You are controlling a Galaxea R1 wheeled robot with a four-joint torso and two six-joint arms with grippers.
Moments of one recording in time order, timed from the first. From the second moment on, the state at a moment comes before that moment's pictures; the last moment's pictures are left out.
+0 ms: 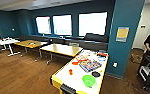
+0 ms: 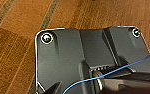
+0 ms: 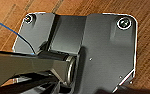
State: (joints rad) left arm 1.51 3.04 -2.76 -0.05 -0.13 0.11; right arm -1.56 3.07 -2.77 -0.07 0.07 -0.11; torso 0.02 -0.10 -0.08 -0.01
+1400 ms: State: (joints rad) left arm 1.51 3.04 -2.76 -0.05 -0.13 0.11; right arm -1.56 3.07 -2.77 -0.07 0.07 -0.11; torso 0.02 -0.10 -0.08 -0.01
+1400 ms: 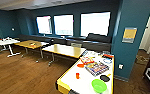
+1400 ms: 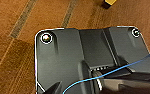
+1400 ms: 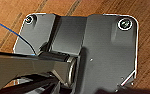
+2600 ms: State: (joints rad) left arm 1.51 3.04 -2.76 -0.05 -0.13 0.11; right arm -1.56 3.07 -2.77 -0.07 0.07 -0.11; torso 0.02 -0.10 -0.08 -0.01
